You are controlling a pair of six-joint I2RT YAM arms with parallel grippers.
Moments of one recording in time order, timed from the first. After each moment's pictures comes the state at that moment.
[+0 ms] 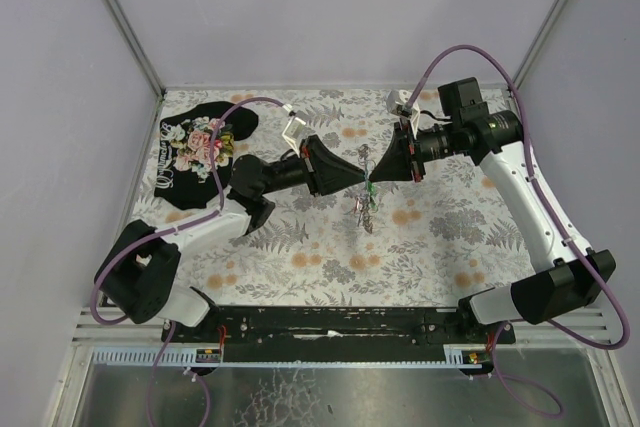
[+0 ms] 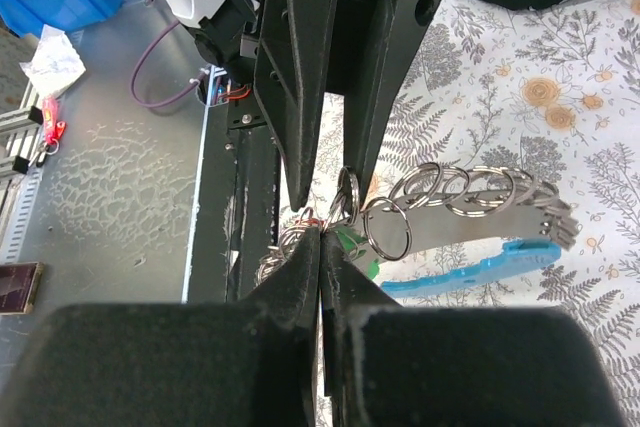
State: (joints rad) left arm -0.62 1.44 0.77 1.14 0.75 -0.93; right arm 0.32 1.41 1.54 -1.05 -1.20 -0.57
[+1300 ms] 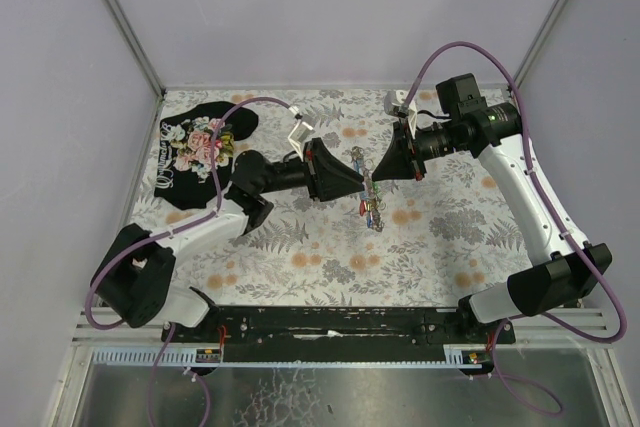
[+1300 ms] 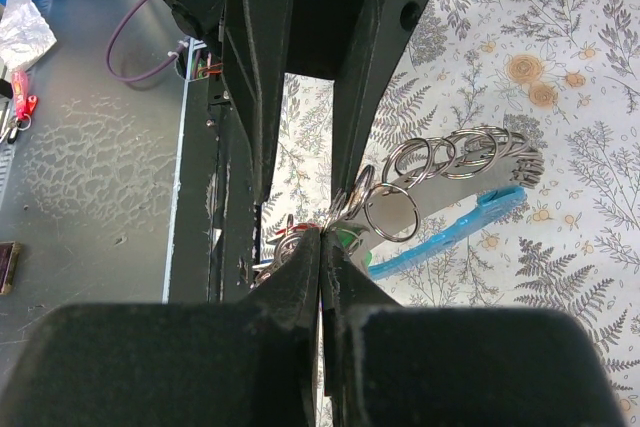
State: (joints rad) left arm -0.62 1.41 0.78 1.00 0.83 -0.83; right arm 0.32 1.46 1.62 -1.18 -1.13 -0.69
